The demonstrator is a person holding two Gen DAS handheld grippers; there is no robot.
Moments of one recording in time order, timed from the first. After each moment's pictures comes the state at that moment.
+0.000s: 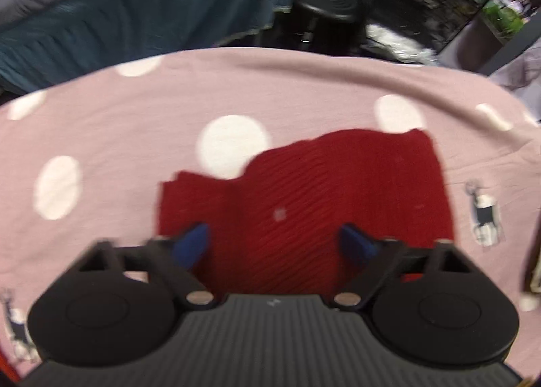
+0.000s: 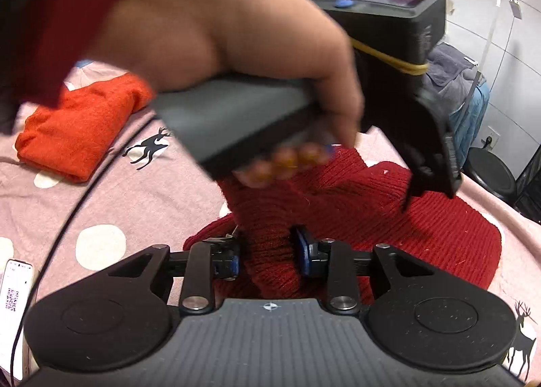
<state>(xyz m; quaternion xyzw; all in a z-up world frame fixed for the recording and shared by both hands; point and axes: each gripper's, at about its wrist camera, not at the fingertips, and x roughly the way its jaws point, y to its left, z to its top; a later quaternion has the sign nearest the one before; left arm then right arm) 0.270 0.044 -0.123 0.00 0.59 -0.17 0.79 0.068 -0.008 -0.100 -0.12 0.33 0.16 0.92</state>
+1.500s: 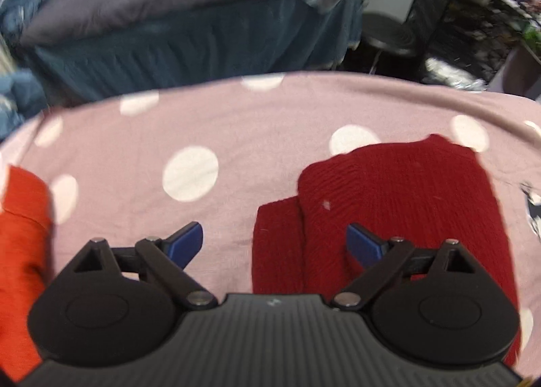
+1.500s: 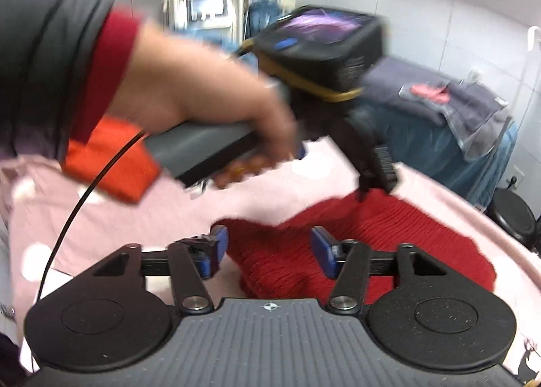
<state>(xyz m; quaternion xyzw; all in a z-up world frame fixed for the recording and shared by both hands) 0.213 0.150 -0.078 0.05 0.51 -0.08 0.86 0.041 0.025 -0.068 -0.12 0.27 0.22 0.93</state>
